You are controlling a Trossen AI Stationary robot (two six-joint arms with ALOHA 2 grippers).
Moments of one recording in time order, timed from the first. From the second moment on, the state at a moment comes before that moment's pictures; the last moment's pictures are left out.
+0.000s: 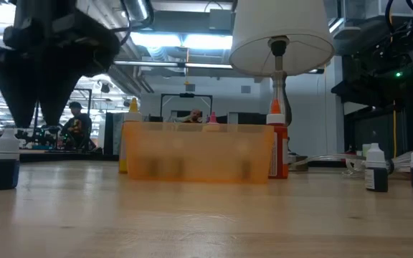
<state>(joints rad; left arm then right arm) -0.37 1.58 1.04 -0.92 0.01 -1.56 -0.50 0.08 0.01 0.08 0.60 0.20</state>
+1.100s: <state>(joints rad) -0.43 1.58 0.85 -0.75 0.09 -1.62 -0.50 0.08 0.01 0.08 0.60 0.20</state>
